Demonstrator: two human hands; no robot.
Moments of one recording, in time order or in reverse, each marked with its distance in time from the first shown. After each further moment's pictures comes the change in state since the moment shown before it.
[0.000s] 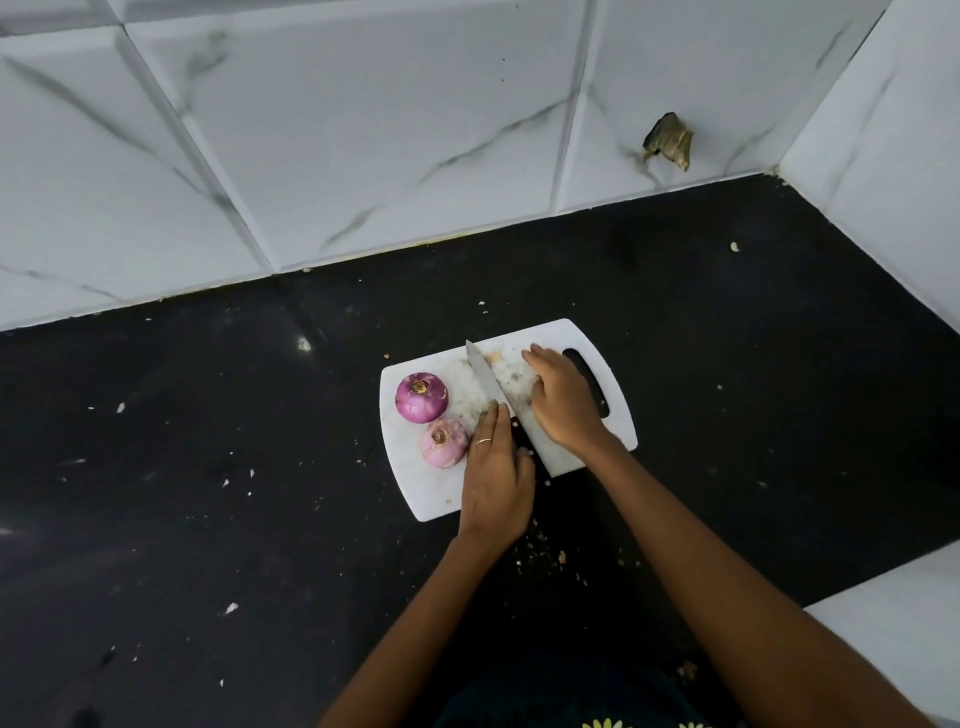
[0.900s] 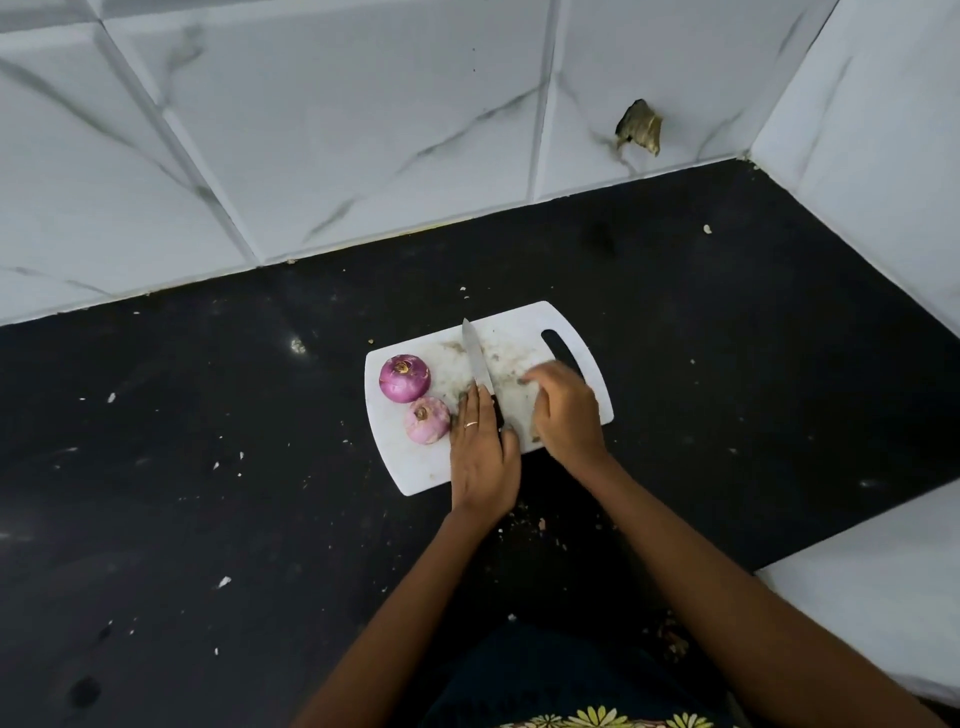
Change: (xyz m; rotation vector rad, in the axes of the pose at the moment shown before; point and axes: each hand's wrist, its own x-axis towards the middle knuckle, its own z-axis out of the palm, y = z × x) left_hand -0.005 -0.003 0.016 0.070 0.050 -0.006; right_hand -0.054 0.009 -0.006 0.119 0.309 -0.132
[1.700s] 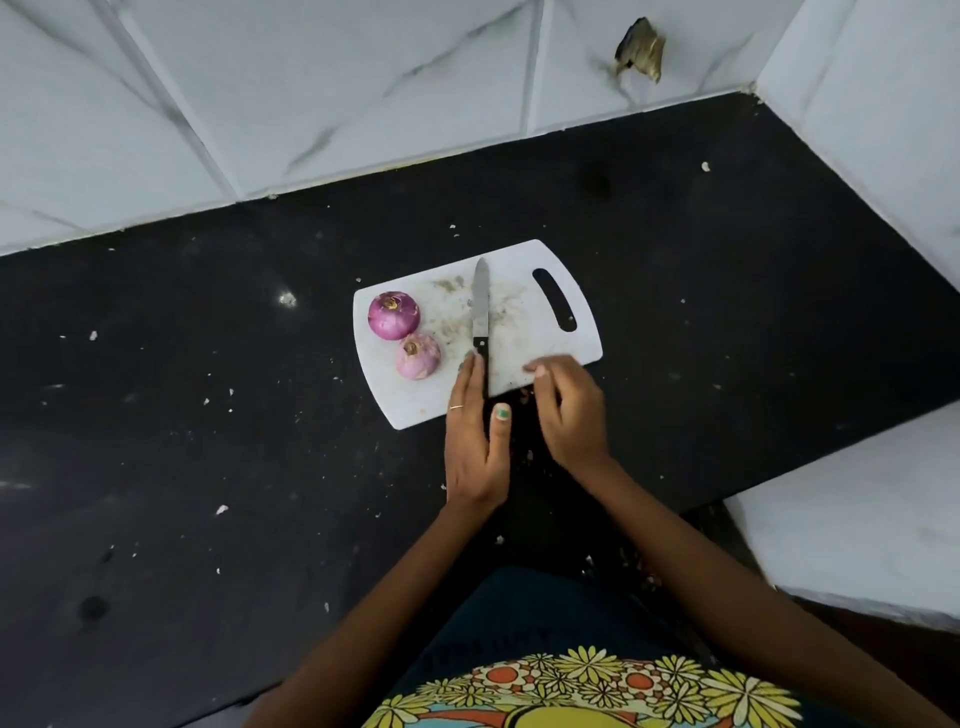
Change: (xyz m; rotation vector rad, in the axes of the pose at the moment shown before) left_hand -0.059 -0.016 0.015 -0.331 0.200 0.183; right_hand -0.074 -0.009 -0.014 0.137 0.093 0.055
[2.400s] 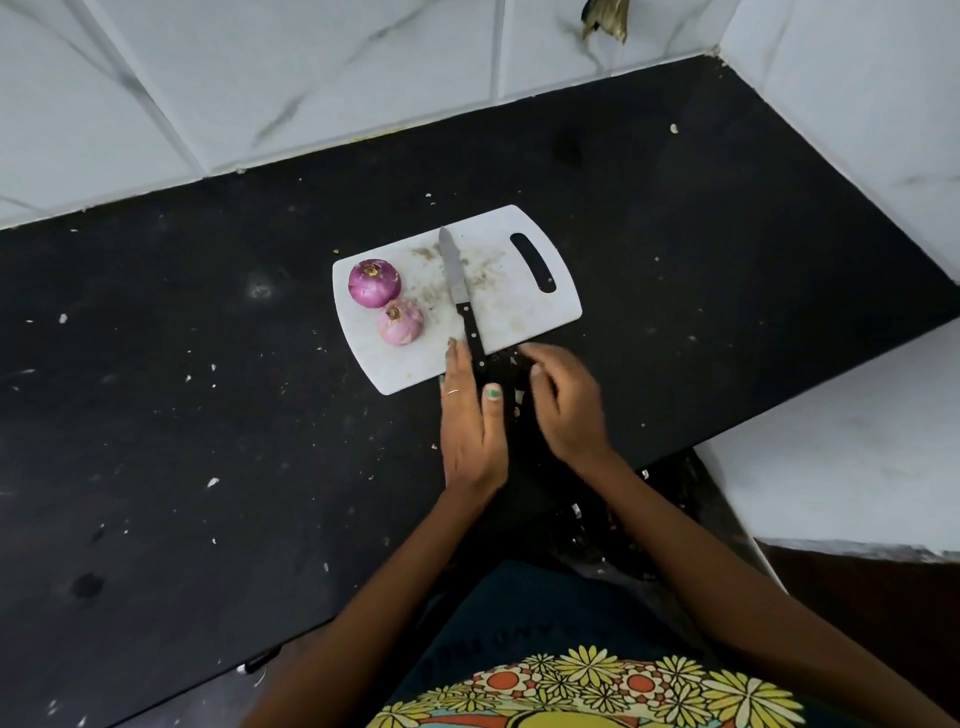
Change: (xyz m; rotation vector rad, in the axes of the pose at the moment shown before) left_hand -0.028 0.009 0.002 -0.040 -0.031 -0.094; right_hand -0.039 -0.007 -0.017 -0.035 -0.035 0.067
